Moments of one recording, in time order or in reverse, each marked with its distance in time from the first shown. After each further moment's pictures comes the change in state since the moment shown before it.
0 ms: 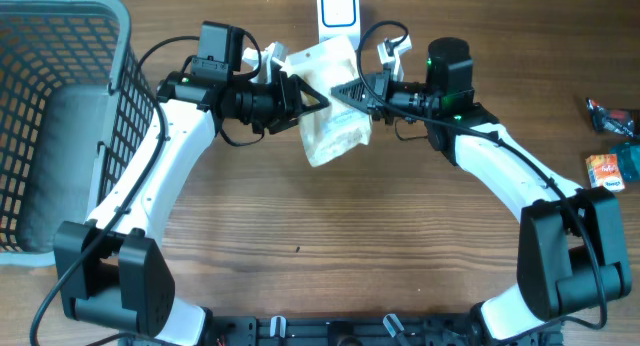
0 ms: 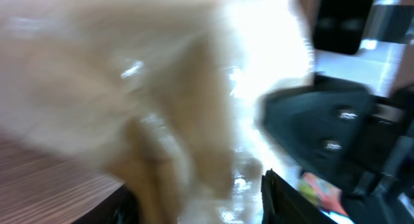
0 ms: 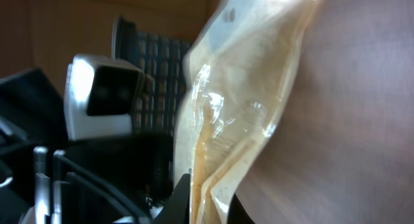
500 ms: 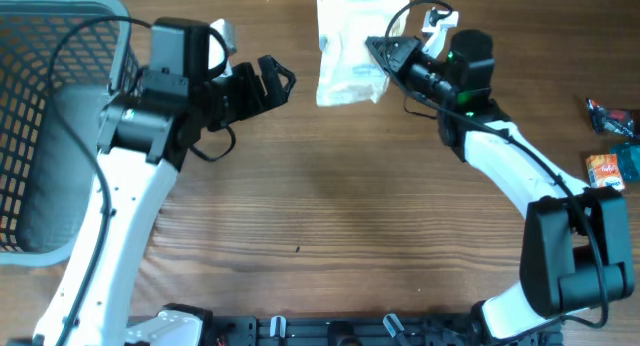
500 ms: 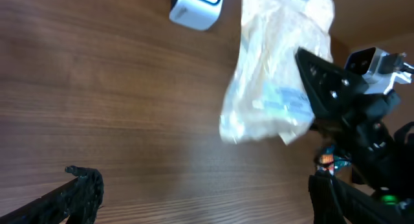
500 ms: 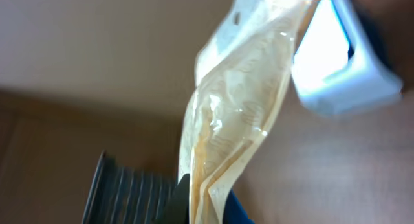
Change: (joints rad) left arm -0.001 -0.290 0.098 -0.174 -0.500 0.003; right arm -0.042 0.005 0.003 0.237 0.505 0.064
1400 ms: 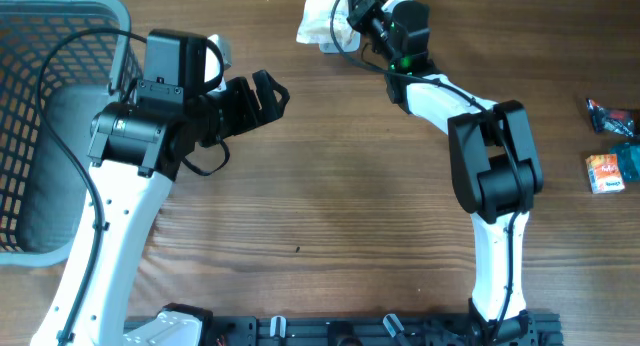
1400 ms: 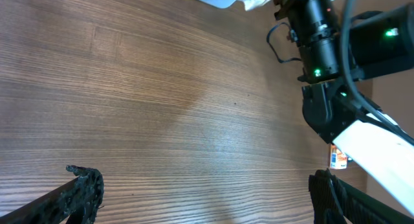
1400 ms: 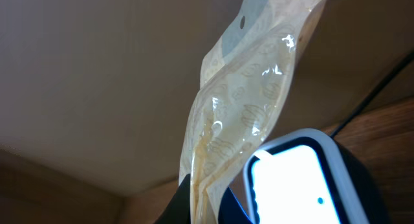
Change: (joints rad) left arm 0.000 -0.027 0.003 -0.120 -0.025 0.000; right arm 0.068 0.579 0.501 0.200 0.286 -0.190
